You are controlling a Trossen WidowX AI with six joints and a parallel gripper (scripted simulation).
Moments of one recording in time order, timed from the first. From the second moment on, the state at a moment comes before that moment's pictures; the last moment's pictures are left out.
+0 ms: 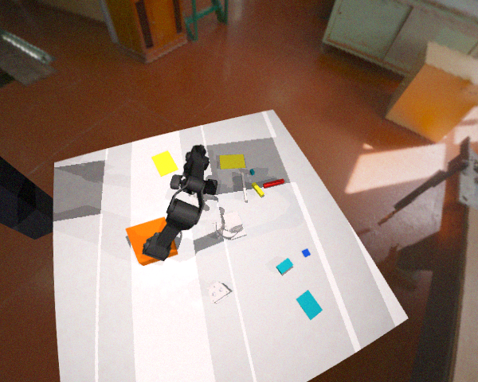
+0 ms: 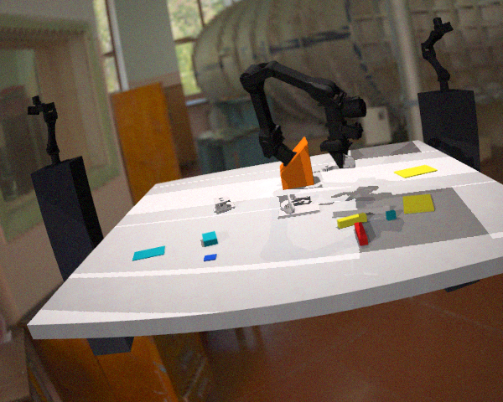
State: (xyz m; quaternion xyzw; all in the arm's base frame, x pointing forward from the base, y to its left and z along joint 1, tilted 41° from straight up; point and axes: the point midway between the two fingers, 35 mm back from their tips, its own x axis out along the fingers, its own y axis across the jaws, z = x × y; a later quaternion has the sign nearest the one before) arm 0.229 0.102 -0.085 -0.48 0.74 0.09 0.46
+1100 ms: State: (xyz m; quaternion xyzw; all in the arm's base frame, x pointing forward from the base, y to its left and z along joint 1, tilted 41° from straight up) arm 0.260 0.031 -0.032 -0.18 0.68 -0.30 0.64
